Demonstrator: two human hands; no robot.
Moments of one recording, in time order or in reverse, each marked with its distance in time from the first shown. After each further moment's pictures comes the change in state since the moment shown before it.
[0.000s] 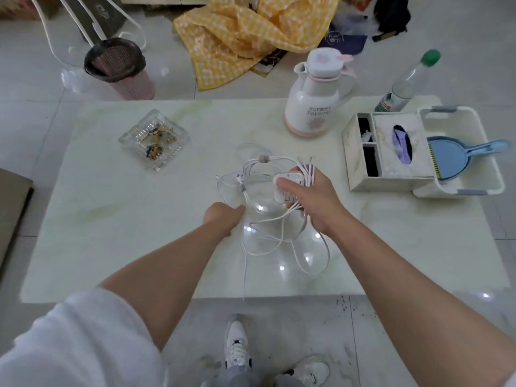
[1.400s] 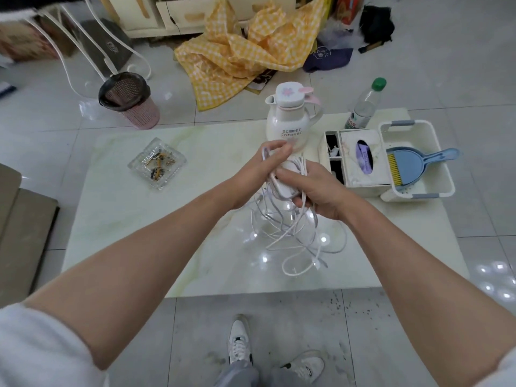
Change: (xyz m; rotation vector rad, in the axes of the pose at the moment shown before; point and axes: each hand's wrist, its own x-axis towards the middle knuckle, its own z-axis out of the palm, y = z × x) left_hand -0.154 0.173 -0.061 -0.505 -0.463 0.689; right_hand -0.048 -0.115 -0.067 -0.012 -0.405 0.003
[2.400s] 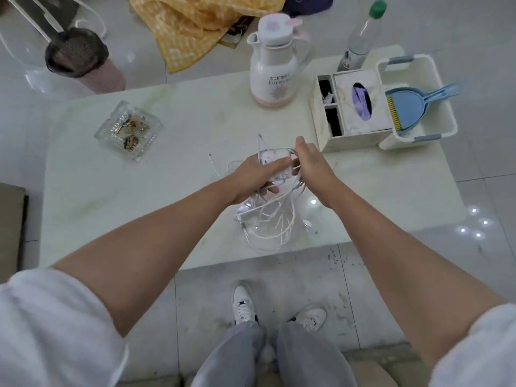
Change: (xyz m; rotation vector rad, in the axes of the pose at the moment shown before) left_hand -0.002 -0.104 0.015 0.052 -0.073 -0.233; right_hand 0.013 0.103 0.004 -0.263 0.518 0.179
